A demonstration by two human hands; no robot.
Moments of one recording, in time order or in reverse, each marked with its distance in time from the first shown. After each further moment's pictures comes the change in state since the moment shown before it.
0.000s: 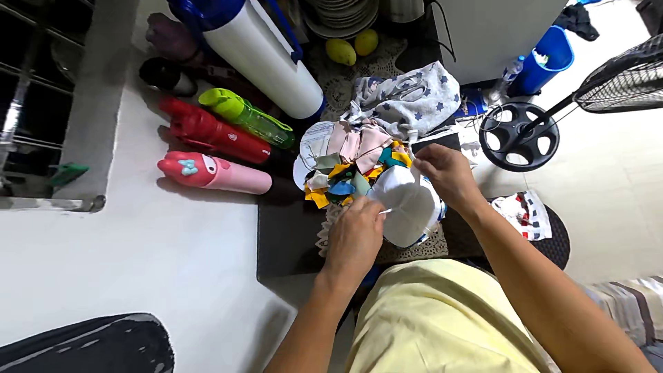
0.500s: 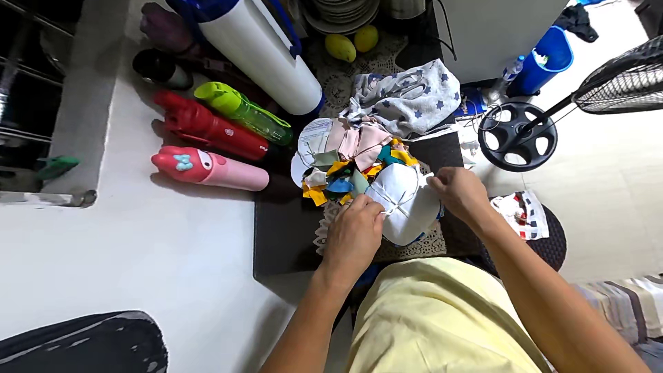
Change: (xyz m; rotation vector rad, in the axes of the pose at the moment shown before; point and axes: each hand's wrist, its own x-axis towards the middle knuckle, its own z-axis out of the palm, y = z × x) left_hand 0.000 -0.006 0.003 -0.004 -0.087 -0.011; right_hand -0.019 0.000 -0.012 -0.482 -0.169 0.411
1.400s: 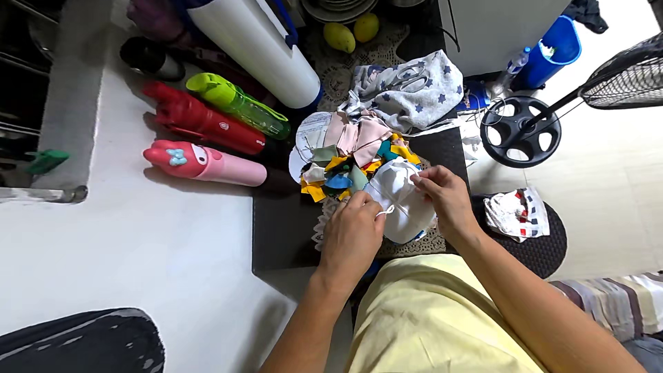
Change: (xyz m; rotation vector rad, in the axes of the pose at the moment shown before) left_hand -0.004 0.006 0.000 0.057 0.089 0.023; right_hand -0.017 -0.011 0.041 1.051 0.108 -0.031
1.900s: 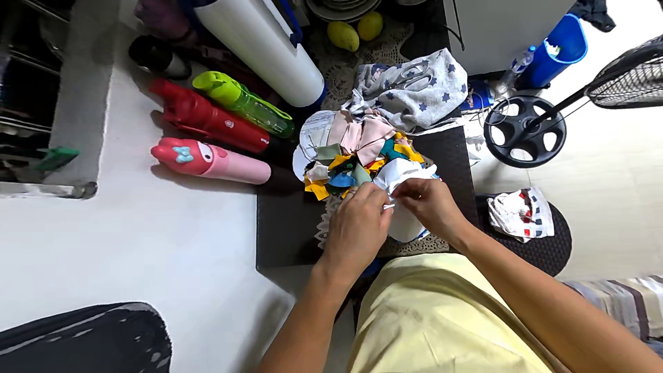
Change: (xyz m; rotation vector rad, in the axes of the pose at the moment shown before) left_hand 0.008 -0.004 -0.002 -0.072 0.045 0.099; right_hand 0.001 -0.007 0.008 -0.547 -0.373 -0.192
